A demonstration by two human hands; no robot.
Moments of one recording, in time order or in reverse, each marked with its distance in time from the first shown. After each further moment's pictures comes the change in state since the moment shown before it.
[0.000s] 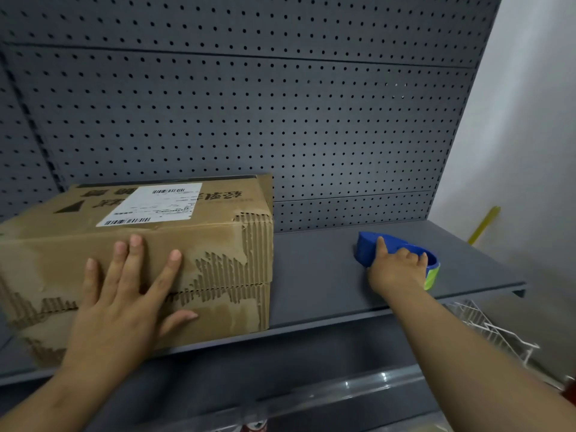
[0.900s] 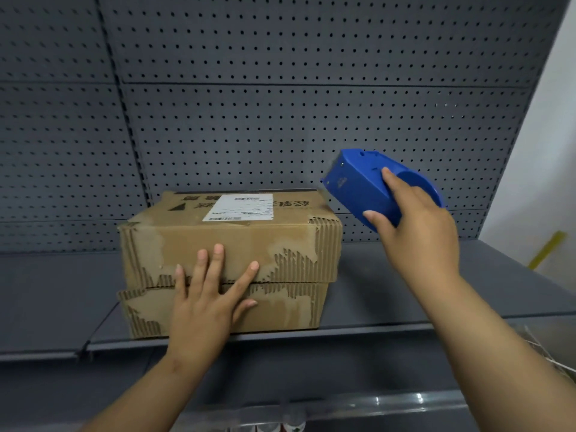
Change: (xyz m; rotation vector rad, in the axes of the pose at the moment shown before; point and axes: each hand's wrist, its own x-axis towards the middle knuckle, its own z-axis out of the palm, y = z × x) left_hand -0.009 0.010 -0.002 -0.070 -0.122 -0.132; right_hand -0.104 -0.043 -0.102 0.706 0.913 -0.541
